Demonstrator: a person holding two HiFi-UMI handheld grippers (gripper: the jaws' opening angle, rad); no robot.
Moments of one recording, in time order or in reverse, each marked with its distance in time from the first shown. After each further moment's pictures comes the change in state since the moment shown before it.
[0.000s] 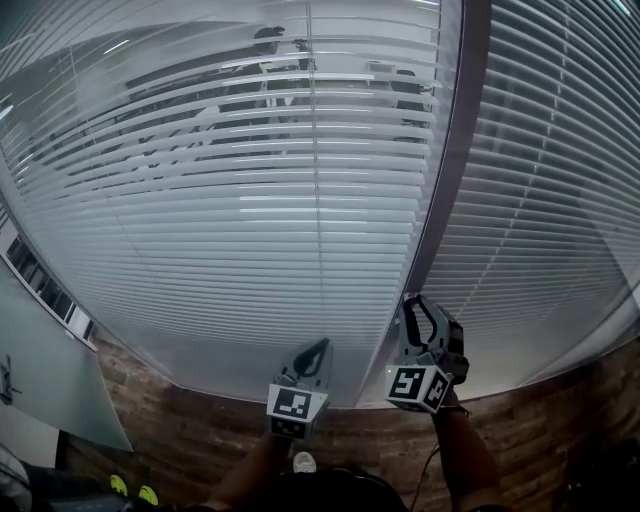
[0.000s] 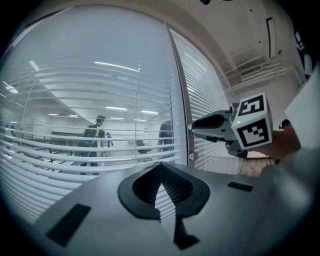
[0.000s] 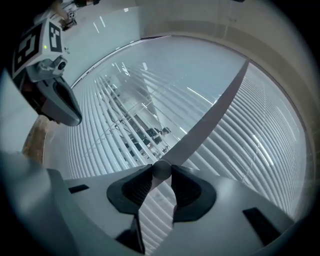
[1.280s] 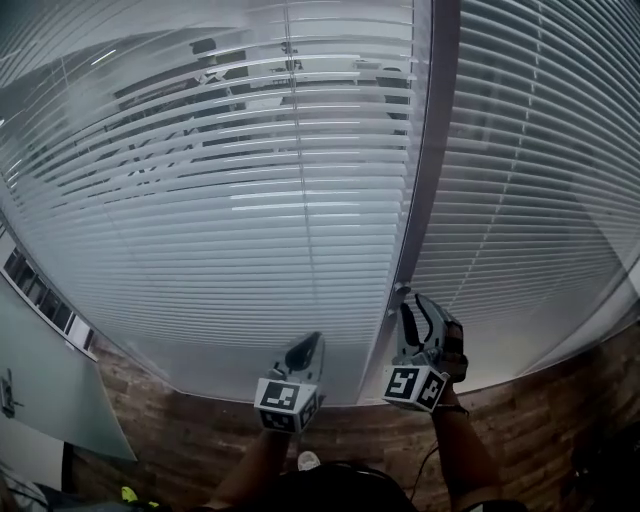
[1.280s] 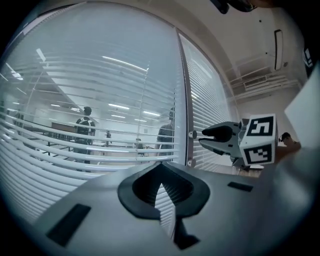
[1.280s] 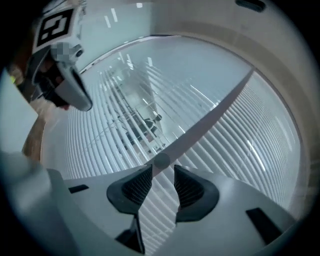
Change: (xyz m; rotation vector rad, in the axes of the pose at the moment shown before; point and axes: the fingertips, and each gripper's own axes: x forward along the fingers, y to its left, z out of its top) left arm -0.012 0.004 0.008 -0.094 0.017 -0.012; right arm -0.023 0.002 -0.010 -0.066 0.041 -0.044
